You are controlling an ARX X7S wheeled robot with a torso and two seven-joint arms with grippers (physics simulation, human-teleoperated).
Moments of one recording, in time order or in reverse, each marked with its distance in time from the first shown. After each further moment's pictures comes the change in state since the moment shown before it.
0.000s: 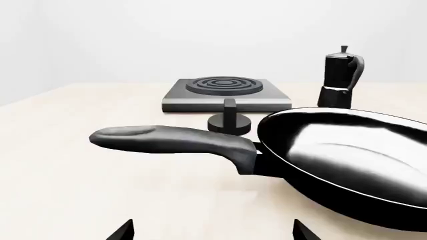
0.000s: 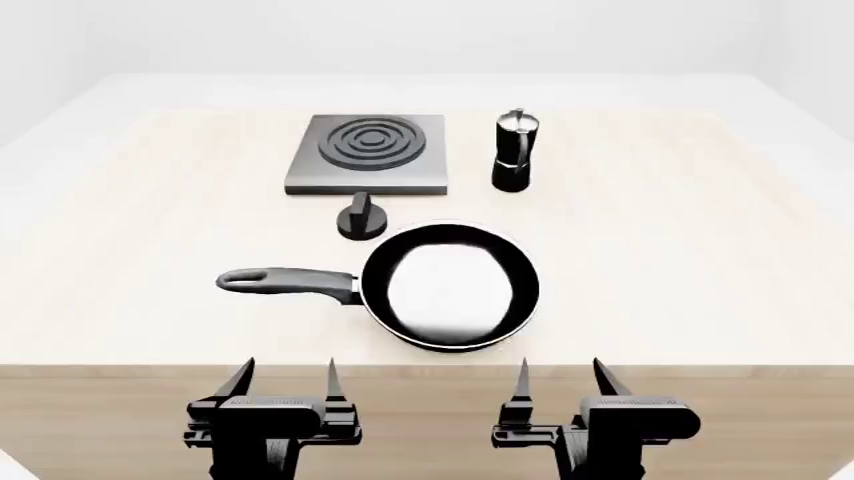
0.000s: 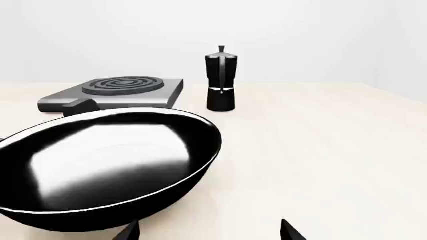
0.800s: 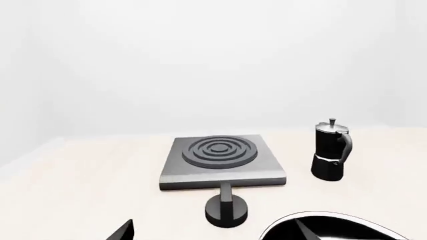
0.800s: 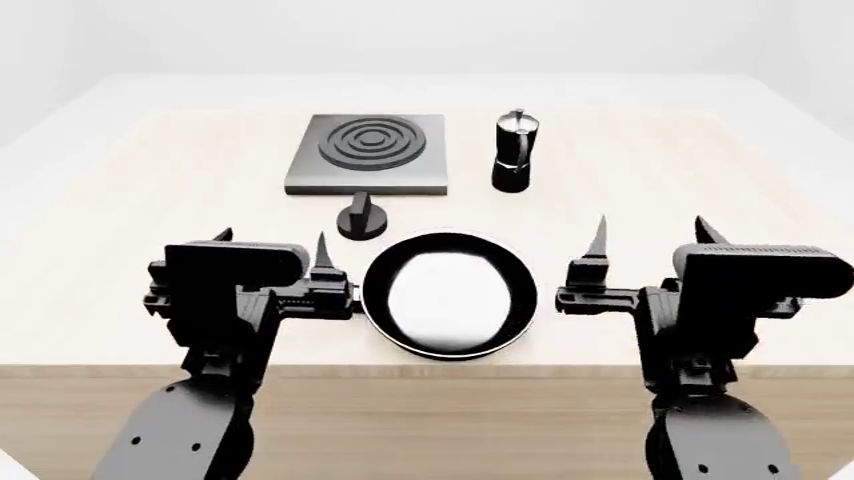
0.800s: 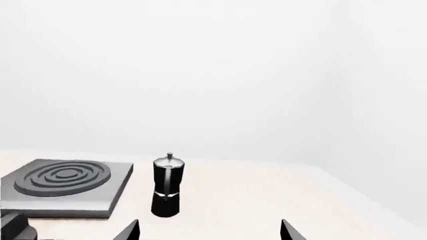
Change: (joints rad) left arm -0.364 -0.080 0.050 0.536 -0.084 -0.820 -0.057; right arm 0.316 0.135 0.016 -0.593 0.002 0.724 0.098
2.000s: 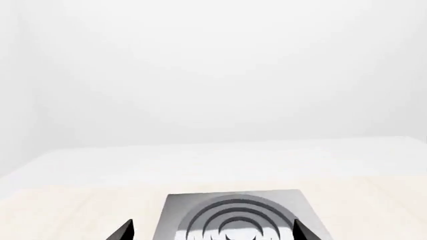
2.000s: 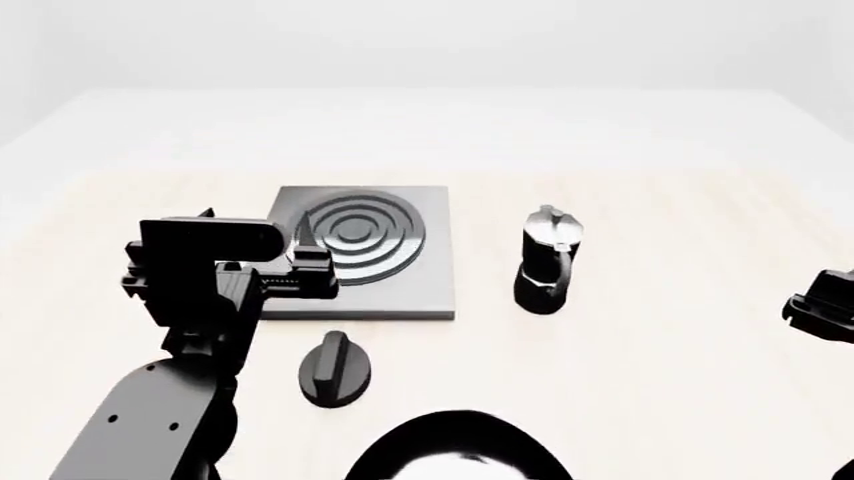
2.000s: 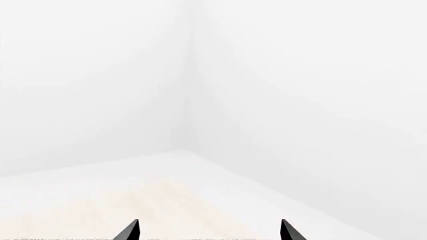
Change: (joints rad) left arm -0.071 -0.051 -0.012 0.020 -0.068 -0.070 -0.047; right arm -0.041 0.119 0.434 -0.066 -0.028 0.125 0.101
